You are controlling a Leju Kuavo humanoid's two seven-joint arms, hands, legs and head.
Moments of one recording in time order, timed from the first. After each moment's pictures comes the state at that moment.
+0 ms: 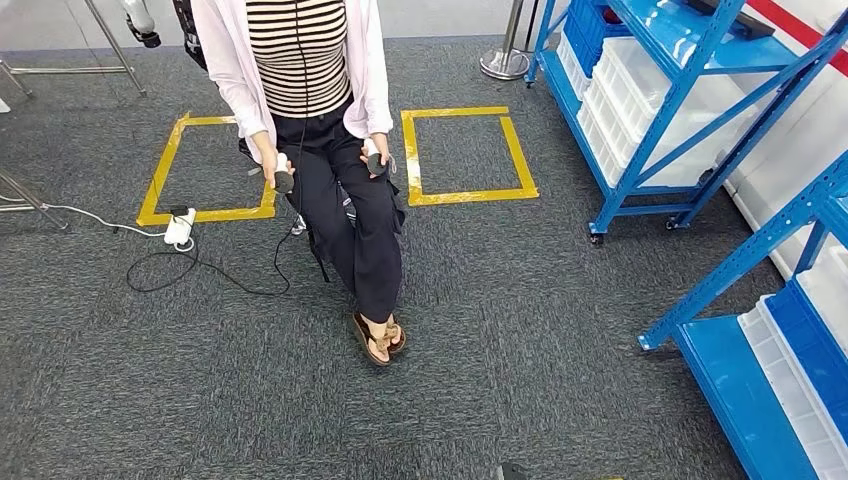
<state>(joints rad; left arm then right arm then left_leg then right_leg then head) -0.06 -0.23 0.76 -0.18 -0.32 -0.14 -0.23 -0.12 0.29 -0.10 -0.21 0.00 -0.01 -0.08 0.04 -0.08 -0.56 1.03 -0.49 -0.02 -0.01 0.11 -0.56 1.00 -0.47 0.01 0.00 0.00</state>
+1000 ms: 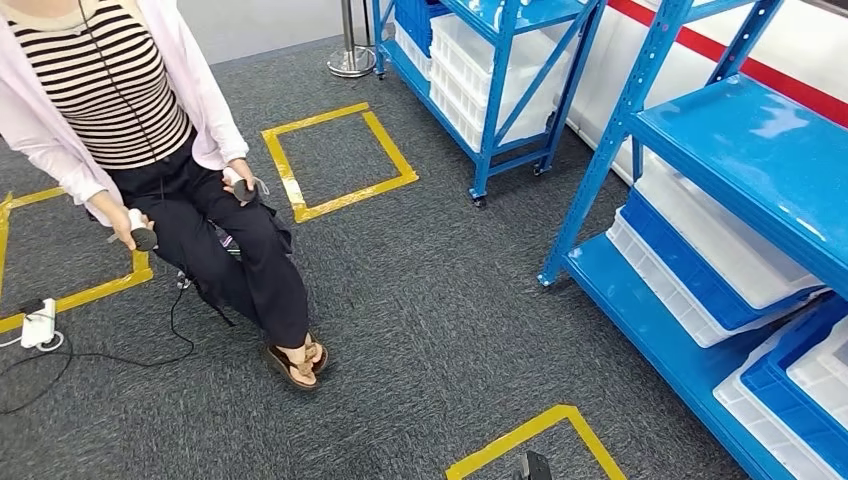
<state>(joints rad) -0.10 -0.25 0.75 -0.18 -0.36 -0.15 -0.31 -0.20 0.24 -0.12 -0.19 -0.08 -0.02 -0.01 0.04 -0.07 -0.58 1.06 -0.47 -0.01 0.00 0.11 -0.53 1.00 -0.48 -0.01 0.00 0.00</state>
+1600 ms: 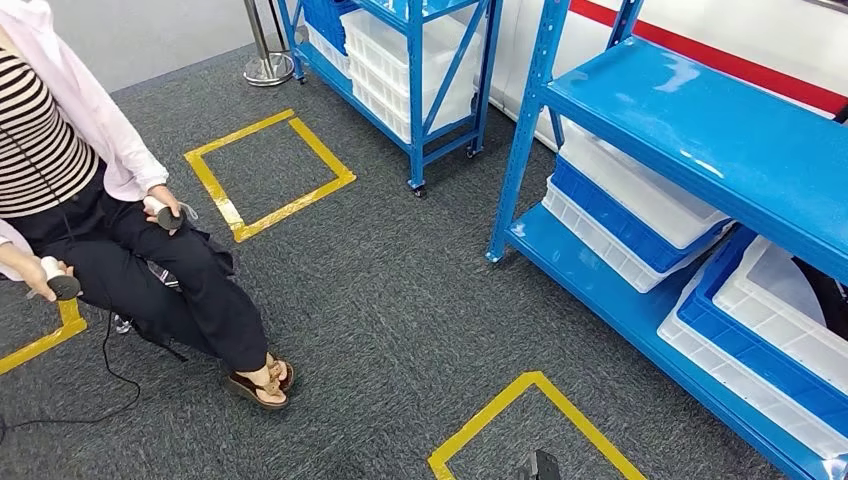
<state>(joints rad) -0.11 -0.24 0.75 -0.19 -0.36 -0.19 -0.29 -0.21 0.23 -0.14 -0.18 -0.10 -0.03 -0.07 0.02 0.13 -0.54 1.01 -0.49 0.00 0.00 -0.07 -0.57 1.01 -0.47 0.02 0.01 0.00</state>
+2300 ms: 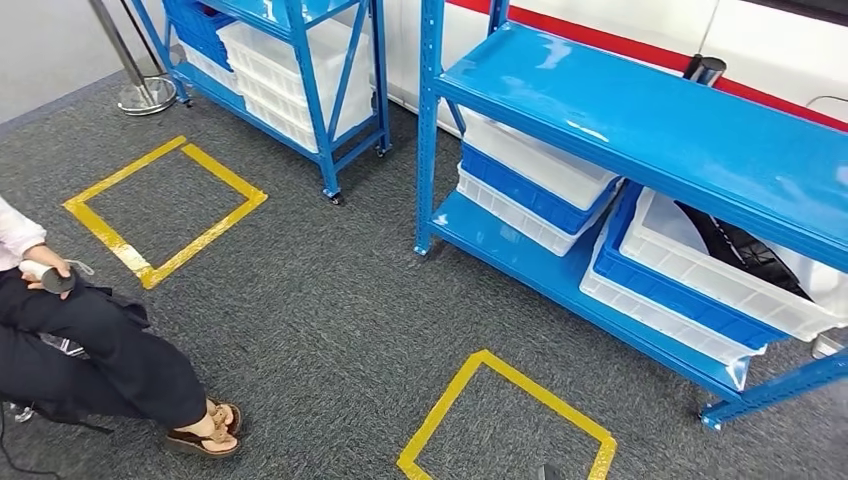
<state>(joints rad) -0.09 -0.24 0.75 -0.19 -0.38 -0.17 -0.26 -0.18 0.21 -0.17 -0.17 -0.13 -0.01 -0.06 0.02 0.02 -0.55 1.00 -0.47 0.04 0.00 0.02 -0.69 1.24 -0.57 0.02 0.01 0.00</state>
